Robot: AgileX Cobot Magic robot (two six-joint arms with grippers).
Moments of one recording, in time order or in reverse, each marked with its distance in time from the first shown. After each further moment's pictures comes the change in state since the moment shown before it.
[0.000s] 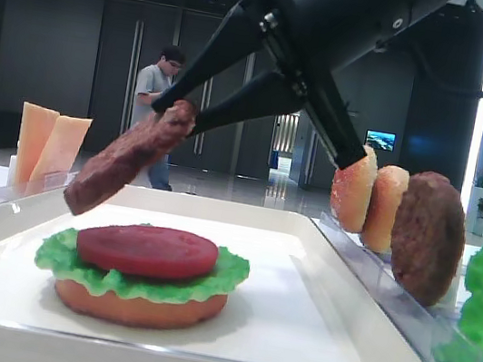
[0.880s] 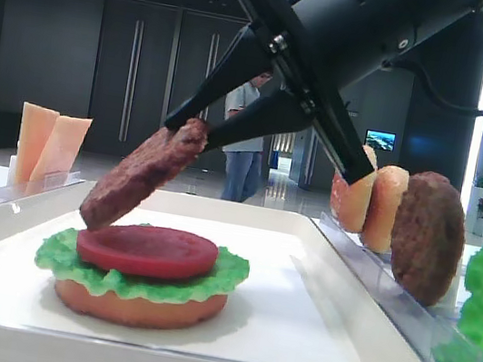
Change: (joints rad) left arm 0.000 0.000 0.000 0.000 0.000 0.000; right arm -0.030 0.030 0.000 0.017 0.019 -0.034
